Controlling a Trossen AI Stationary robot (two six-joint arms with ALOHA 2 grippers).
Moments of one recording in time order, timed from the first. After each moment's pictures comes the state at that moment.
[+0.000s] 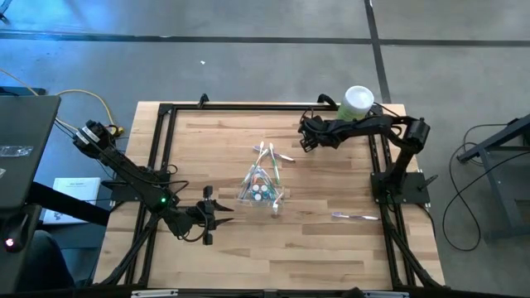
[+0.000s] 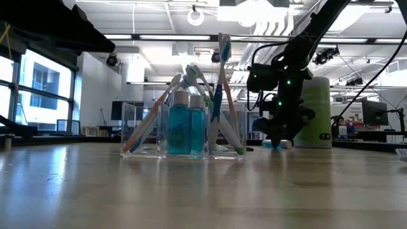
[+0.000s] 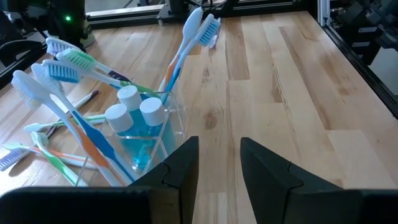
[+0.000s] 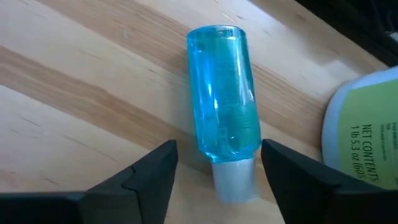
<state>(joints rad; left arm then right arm) -0.72 1.26 0.55 0.25 -0.76 -0.30 -0.52 1.80 0.88 -0.41 0.48 0.53</state>
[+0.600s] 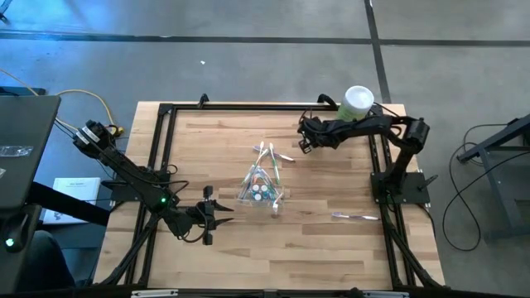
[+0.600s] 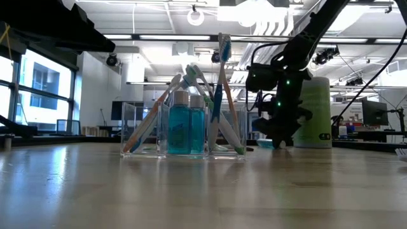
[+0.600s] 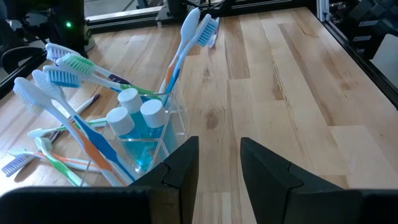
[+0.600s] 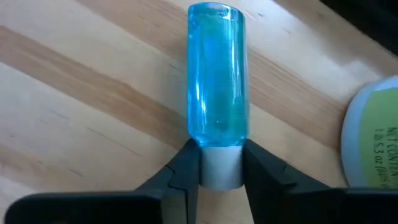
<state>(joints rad) -0.72 1.26 0.55 0.25 -0.76 -0.26 -0.51 1.80 0.88 -0.43 0.46 0.51</state>
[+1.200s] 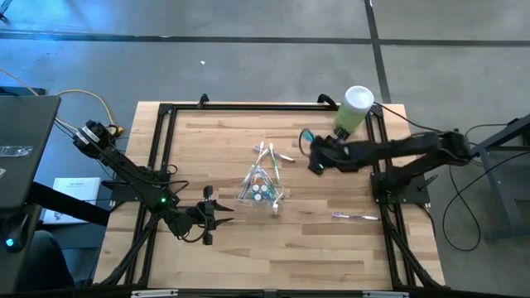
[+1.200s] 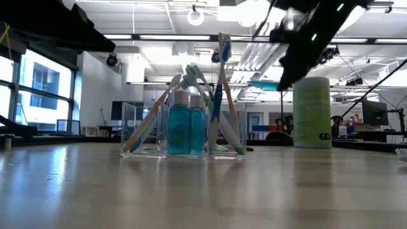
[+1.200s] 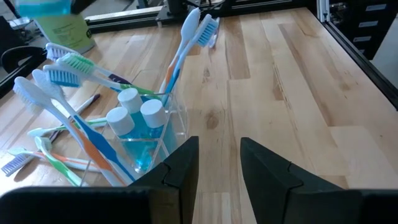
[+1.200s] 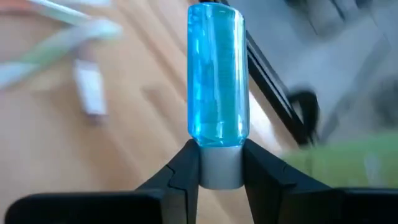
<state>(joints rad) -0.72 1.26 0.55 0.25 -0.76 -0.26 -0.03 1.34 0.88 -0.66 0.74 0.33</state>
